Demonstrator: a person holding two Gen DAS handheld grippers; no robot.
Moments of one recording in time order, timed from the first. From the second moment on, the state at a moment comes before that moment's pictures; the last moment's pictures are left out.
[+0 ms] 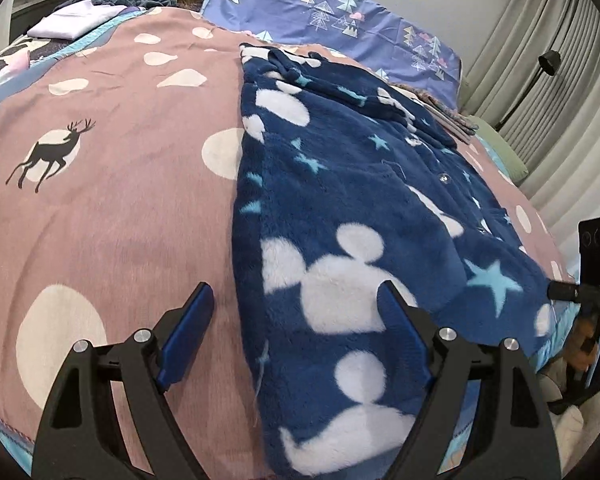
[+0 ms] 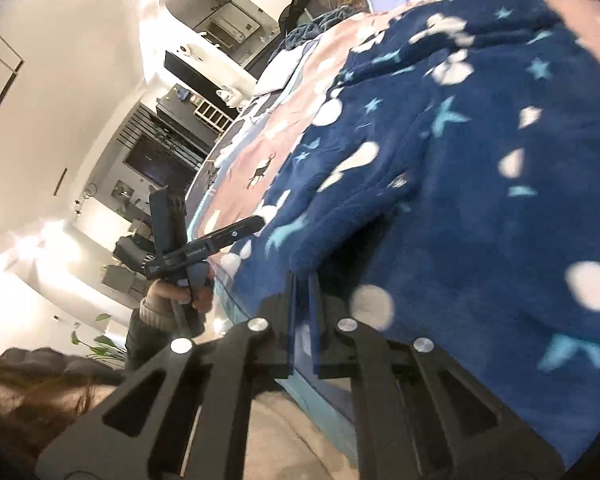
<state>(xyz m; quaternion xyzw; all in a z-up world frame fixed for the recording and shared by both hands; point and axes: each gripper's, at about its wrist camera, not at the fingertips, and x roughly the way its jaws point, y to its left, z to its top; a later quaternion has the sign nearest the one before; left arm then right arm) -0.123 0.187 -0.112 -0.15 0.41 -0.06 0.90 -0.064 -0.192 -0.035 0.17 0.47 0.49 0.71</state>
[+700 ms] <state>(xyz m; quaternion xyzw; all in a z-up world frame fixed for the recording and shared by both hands) -0.135 0.177 -0.123 -0.20 0.43 -0.17 0.86 -0.028 -0.312 -0.100 0.30 0.50 0.31 0.75</state>
